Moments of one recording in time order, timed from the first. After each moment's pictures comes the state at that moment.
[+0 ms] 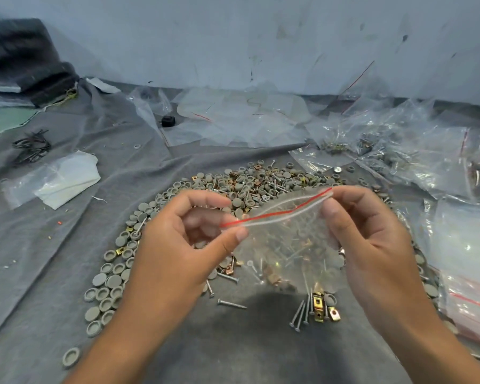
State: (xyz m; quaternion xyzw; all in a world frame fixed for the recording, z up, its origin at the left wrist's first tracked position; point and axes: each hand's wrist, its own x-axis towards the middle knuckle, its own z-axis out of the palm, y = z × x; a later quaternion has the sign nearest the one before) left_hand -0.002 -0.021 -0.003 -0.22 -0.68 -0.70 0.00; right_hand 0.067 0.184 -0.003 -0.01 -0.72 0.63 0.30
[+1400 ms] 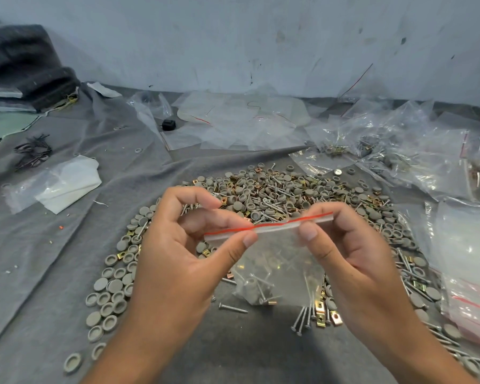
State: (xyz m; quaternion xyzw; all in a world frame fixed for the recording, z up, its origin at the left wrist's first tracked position) left_hand 0.008 -0.014 0.007 -0.26 -0.64 -0.72 0.05; right_hand 0.074 0.171 -0.007 0.05 -0.75 0.62 0.23
